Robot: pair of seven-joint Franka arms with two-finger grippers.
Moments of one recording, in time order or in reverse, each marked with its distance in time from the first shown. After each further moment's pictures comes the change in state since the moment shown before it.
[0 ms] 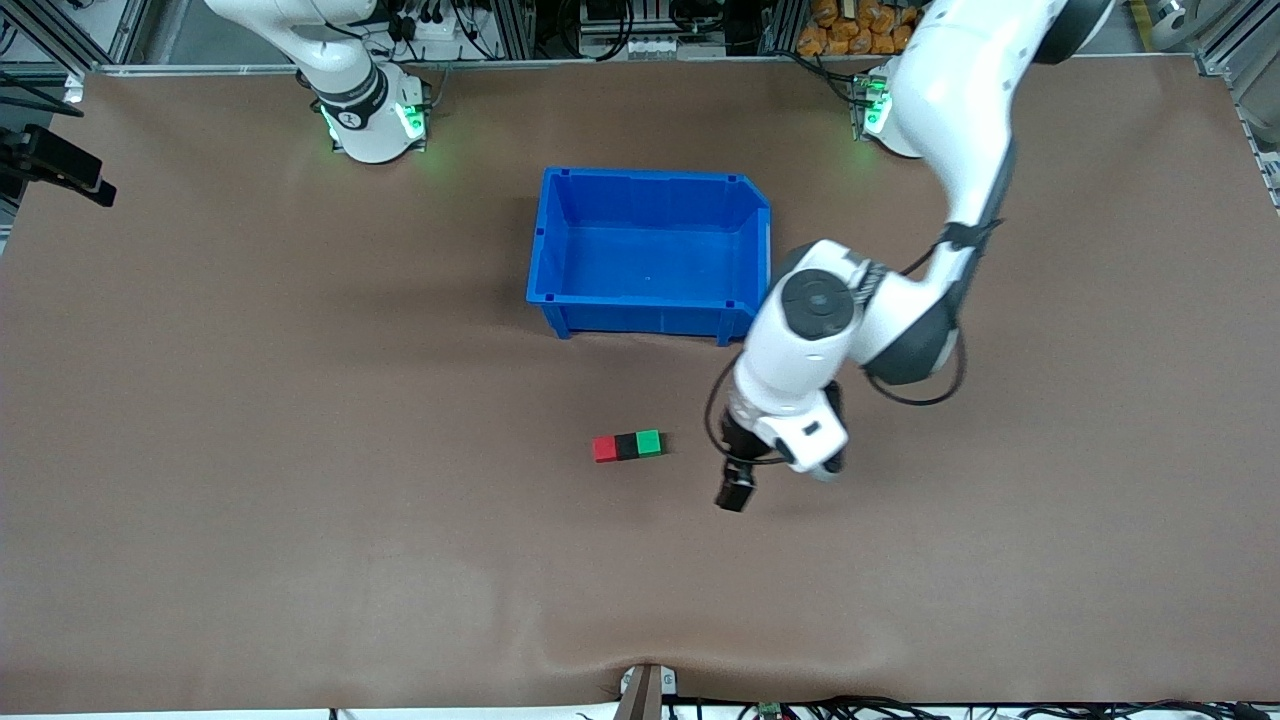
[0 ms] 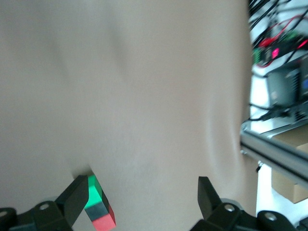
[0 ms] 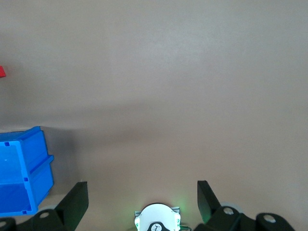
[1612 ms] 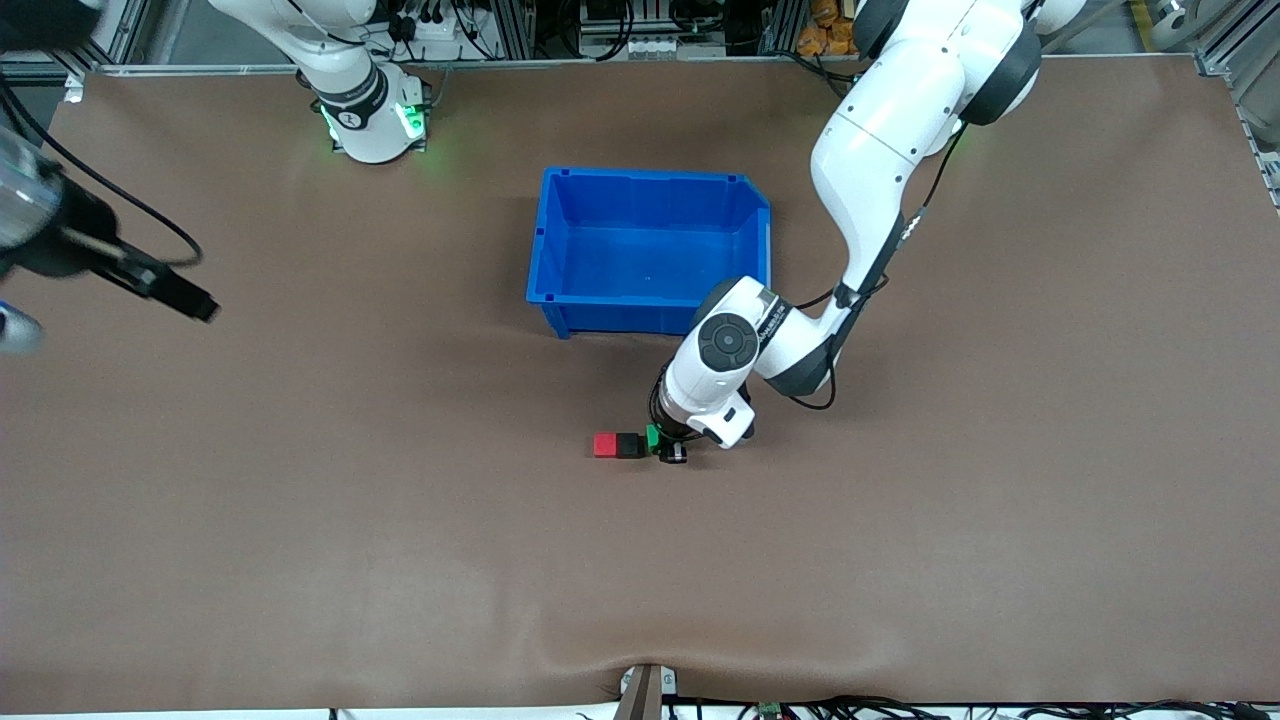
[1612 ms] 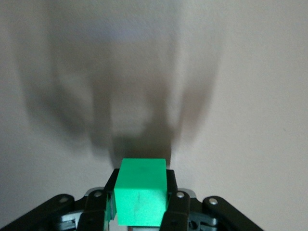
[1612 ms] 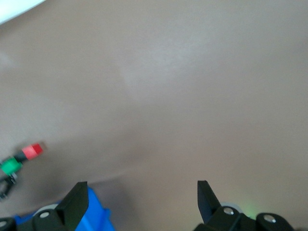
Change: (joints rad) left arm -0.115 0.294 -0.067 -0.012 -0.094 0.233 -0.400; right arm -0.099 0.223 0.316 0.223 -0.070 0.046 0.506
